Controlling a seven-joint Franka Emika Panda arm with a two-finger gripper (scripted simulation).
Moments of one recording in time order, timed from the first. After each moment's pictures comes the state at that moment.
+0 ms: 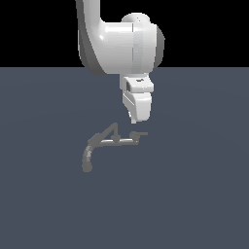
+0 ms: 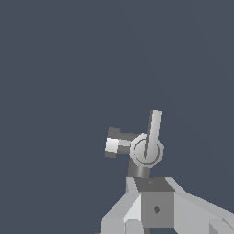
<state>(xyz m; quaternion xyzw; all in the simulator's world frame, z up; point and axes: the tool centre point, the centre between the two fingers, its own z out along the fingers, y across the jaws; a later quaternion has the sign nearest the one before) 0.011 -0.029 0.113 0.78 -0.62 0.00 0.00</state>
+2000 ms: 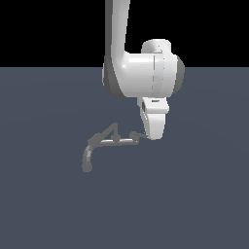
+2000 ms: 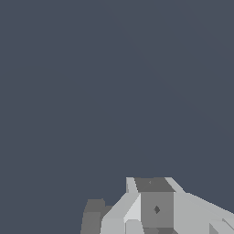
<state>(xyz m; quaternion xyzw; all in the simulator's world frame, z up) 0.001 -0.086 0.061 0.72 -0.70 0.01 -0.01</state>
